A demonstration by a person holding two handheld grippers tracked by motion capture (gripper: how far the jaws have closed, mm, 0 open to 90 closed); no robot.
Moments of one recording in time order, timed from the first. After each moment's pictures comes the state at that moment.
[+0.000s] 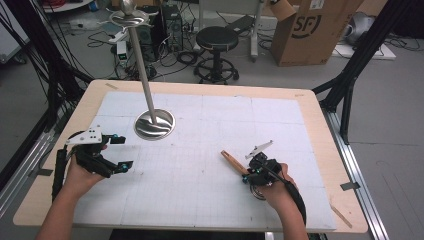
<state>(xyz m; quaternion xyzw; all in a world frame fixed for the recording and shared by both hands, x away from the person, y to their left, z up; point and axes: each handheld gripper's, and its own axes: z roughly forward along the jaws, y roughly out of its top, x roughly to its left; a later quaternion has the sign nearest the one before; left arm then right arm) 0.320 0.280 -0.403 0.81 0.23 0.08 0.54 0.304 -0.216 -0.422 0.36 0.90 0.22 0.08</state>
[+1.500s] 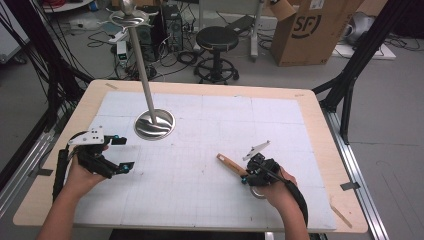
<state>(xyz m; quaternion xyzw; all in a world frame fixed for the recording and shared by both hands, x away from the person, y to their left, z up) 0.321 0.278 -0.405 0.81 0.23 0.08 0.53 0.301 -0.211 -0.415 0.33 0.91 0.22 0.08</state>
